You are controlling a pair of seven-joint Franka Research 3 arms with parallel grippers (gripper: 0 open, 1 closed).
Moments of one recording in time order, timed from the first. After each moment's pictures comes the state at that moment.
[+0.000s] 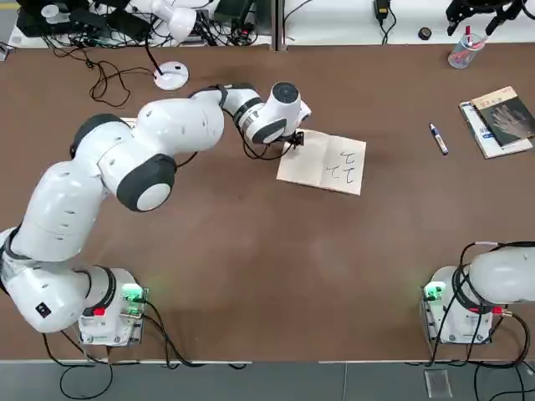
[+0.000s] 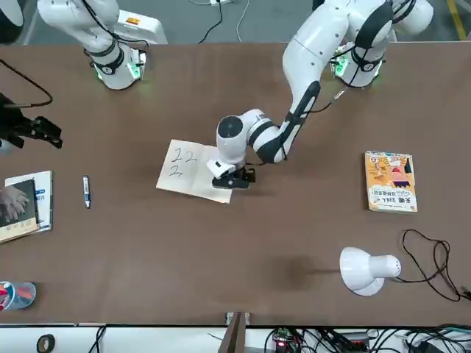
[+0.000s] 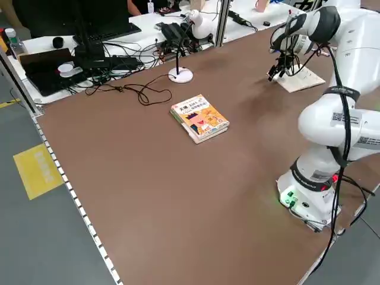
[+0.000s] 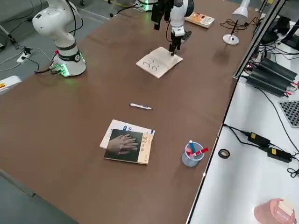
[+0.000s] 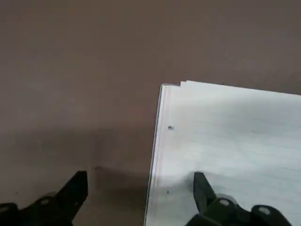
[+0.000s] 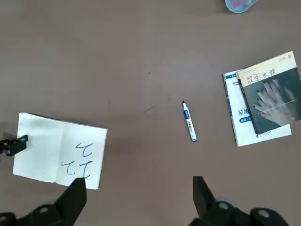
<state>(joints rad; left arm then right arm) -0.84 0.87 0.00 -1.46 0.15 2.41 -0.84 0.05 0.01 0.07 -1.59 0.00 1.62 0.15</state>
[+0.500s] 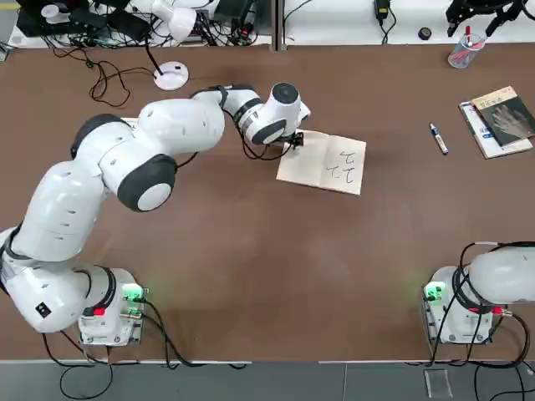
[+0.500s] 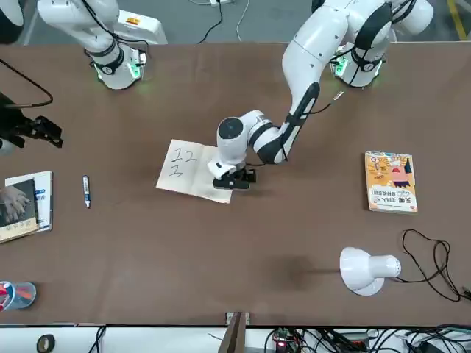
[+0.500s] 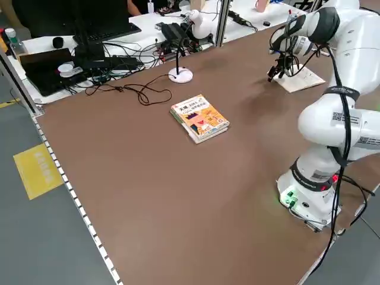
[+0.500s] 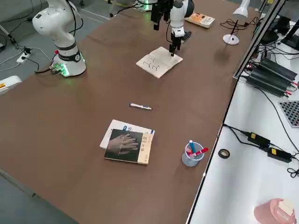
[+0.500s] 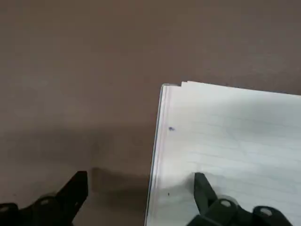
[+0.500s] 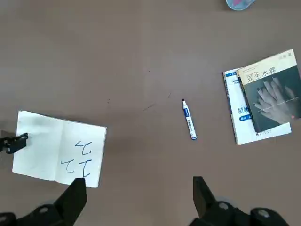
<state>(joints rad) -0.84 0.88 0.00 -1.46 0.15 2.42 -0.84 0.05 0.01 0.07 -1.59 0.00 1.60 0.15</state>
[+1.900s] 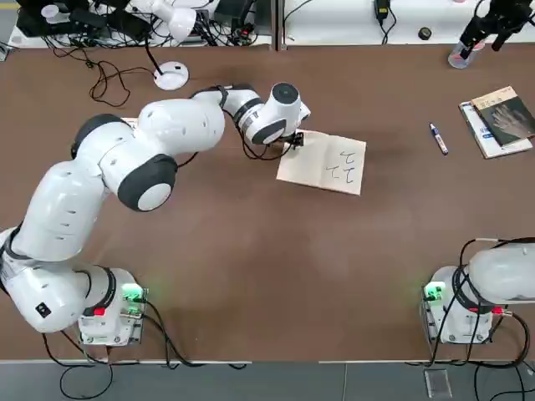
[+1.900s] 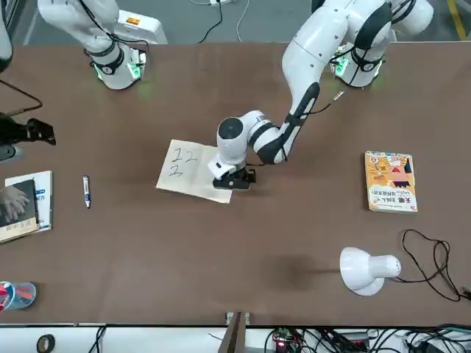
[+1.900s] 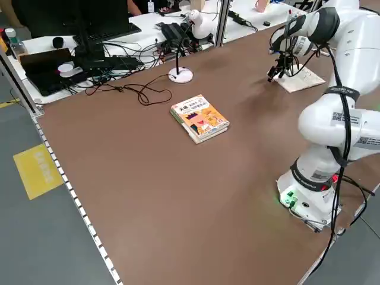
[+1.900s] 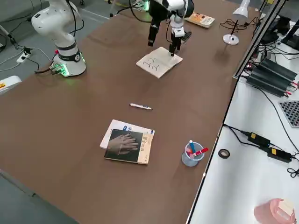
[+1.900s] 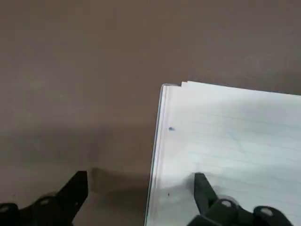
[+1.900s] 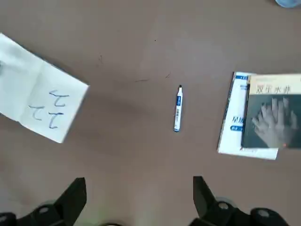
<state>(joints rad) -0.84 0.88 0.00 -1.46 0.15 2.42 -0.84 -0.05 0.09 0.06 -1.62 0.00 1.57 -0.37</state>
